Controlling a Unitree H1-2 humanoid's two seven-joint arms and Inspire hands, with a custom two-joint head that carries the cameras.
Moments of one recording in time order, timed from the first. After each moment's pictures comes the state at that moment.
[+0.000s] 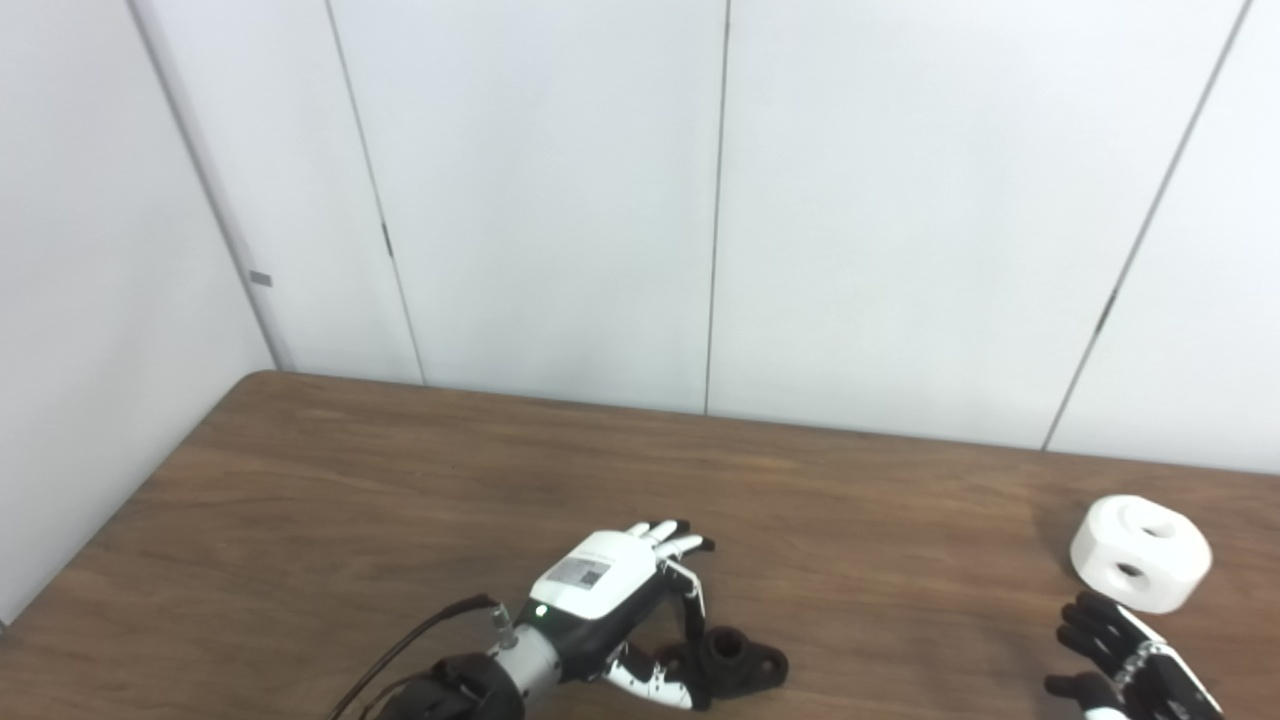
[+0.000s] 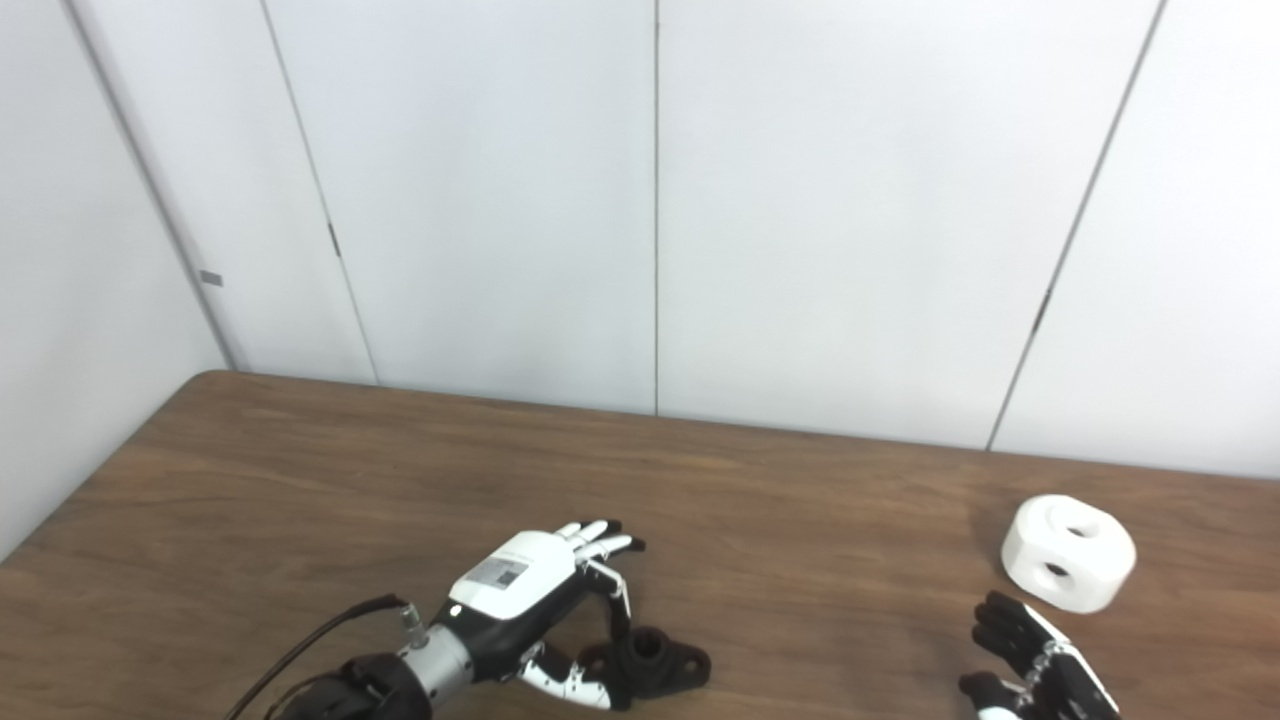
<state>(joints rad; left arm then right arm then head) -0.25 0.40 -0.44 -0.13 0.75 0.01 -0.23 0.21 -0.10 -0.07 -0.35 0.02 -0.01 -0.02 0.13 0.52</state>
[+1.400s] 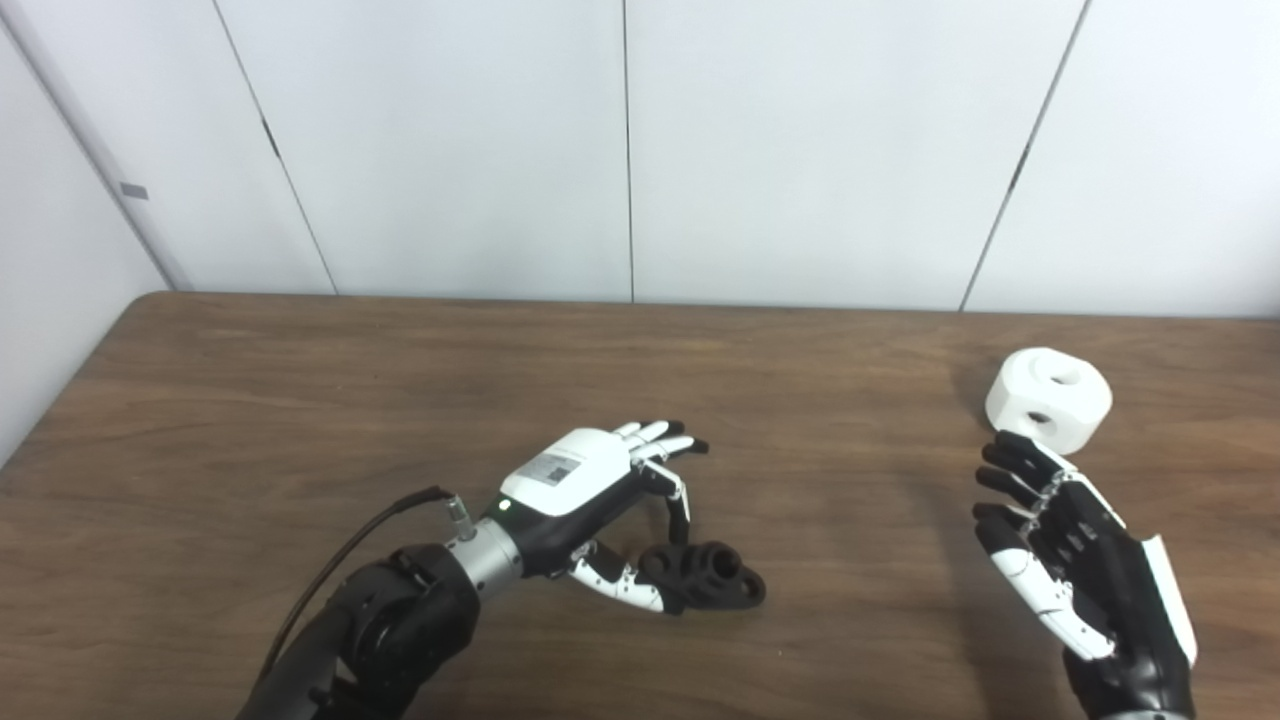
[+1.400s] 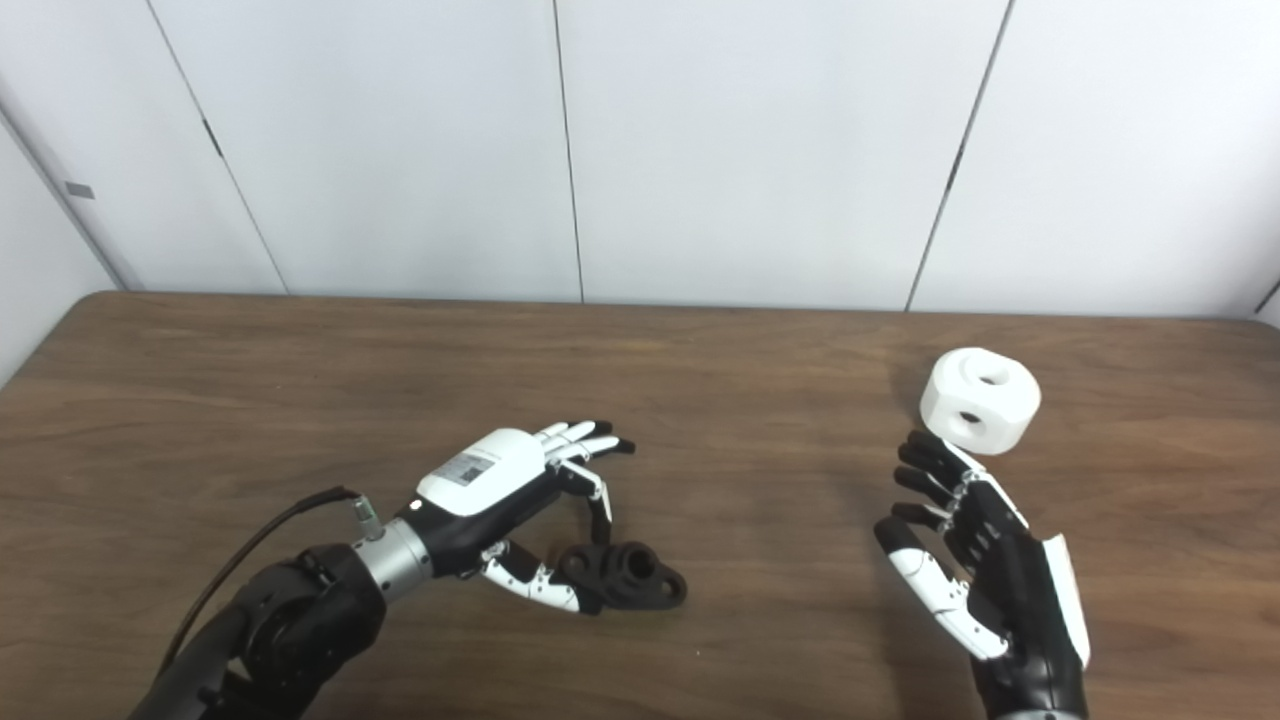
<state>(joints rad) -0.28 0.37 -0.38 -0.15 0.64 -0.14 -0.37 0.20 -0.10 -0.07 -0.42 -0.02 0.02 -0.03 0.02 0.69</state>
